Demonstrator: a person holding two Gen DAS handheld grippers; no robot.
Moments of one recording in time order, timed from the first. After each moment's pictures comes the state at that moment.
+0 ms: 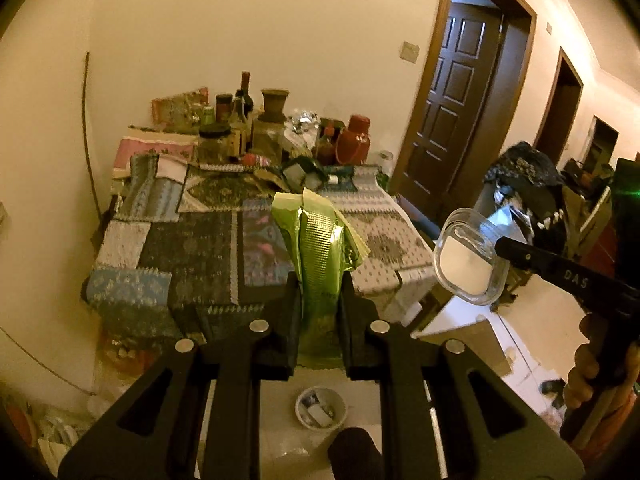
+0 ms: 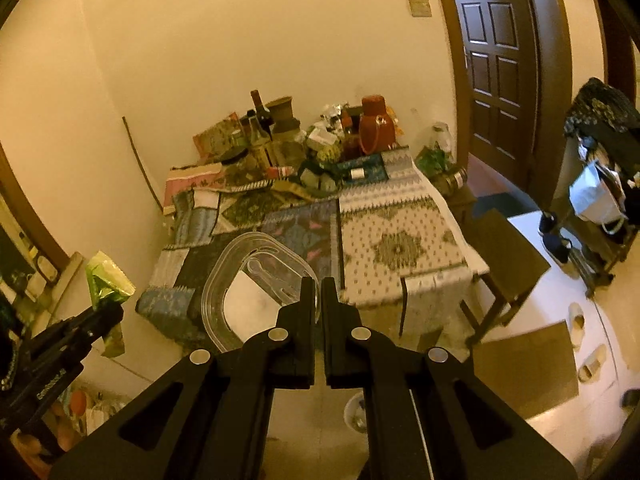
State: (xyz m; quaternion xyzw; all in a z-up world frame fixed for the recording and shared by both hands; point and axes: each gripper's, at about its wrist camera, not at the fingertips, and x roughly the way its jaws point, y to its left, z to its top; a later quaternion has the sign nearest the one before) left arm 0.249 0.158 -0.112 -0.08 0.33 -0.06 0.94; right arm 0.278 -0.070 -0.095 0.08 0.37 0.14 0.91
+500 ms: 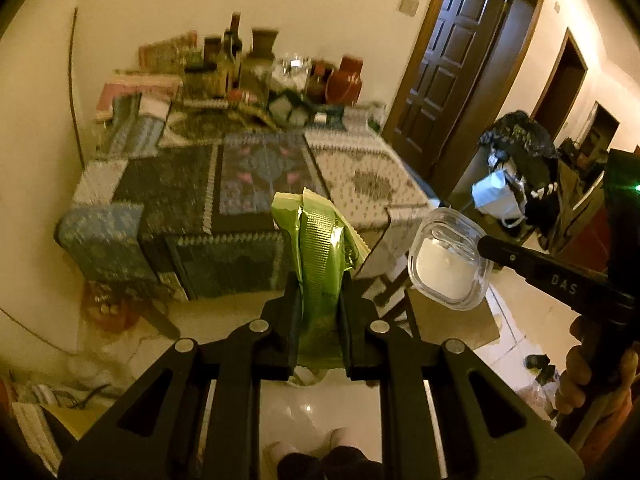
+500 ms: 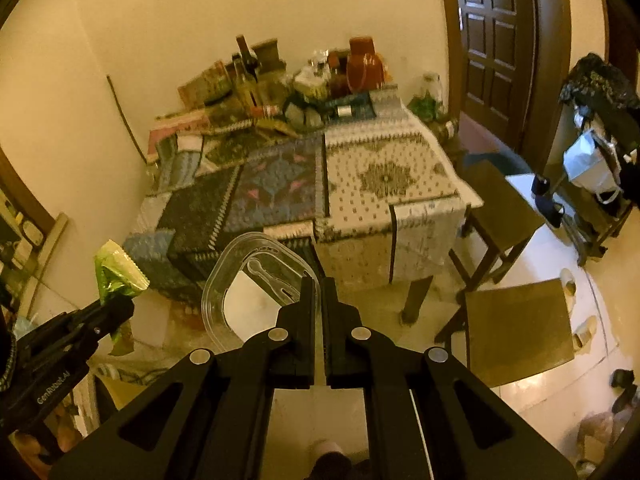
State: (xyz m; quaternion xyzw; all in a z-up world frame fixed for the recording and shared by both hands) left arm 0.242 0.129 -0.180 -0.09 0.41 -0.07 0.91; right arm 0.269 -0.078 -0.165 0.06 0.45 0.14 0.88
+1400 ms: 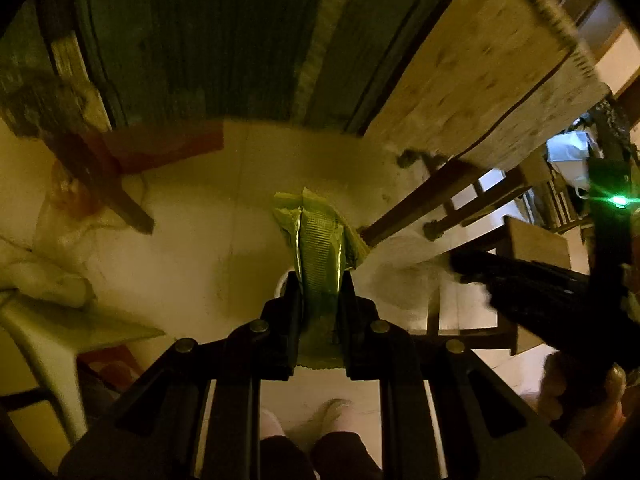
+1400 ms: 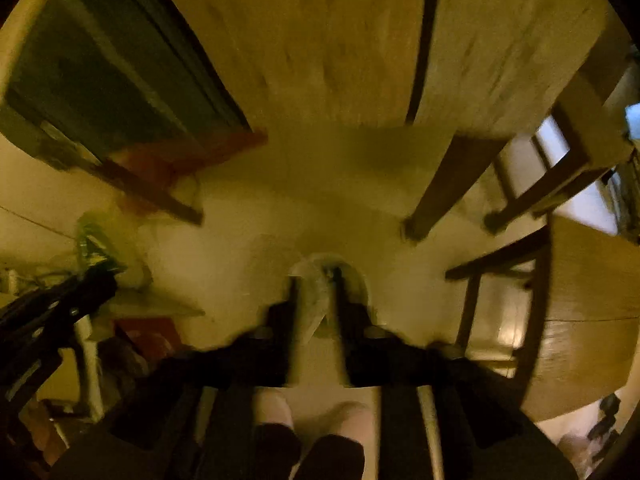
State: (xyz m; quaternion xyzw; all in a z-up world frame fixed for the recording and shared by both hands) left arm 0.317 0.103 -0.529 -0.16 0.55 0.00 0.82; right arm 0.349 -0.069 -0.521 -0.01 0.62 0.18 0.76
